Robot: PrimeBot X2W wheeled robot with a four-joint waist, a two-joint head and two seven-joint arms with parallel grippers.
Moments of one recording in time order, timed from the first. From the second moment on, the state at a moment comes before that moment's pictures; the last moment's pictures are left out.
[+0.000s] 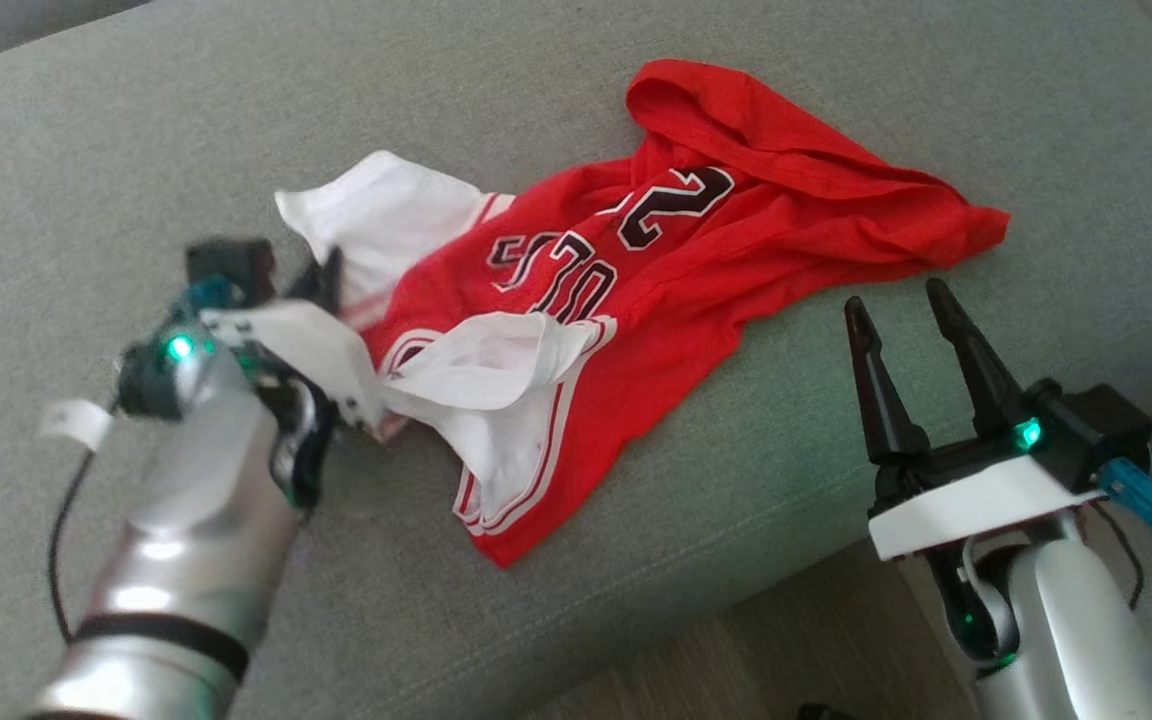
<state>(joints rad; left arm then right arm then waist) -0.69 0.11 -0.41 0.93 -0.40 0.00 -0.16 -0.16 -0.05 0.06 0.10 0.20 0.13 -0.20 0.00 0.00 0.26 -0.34</state>
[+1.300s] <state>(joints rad) -0.61 0.14 -0.29 0.54 -0.39 0.05 -0.26 -0.21 -0.05 0.07 0.16 0.18 0.13 -0.25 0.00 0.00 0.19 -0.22</state>
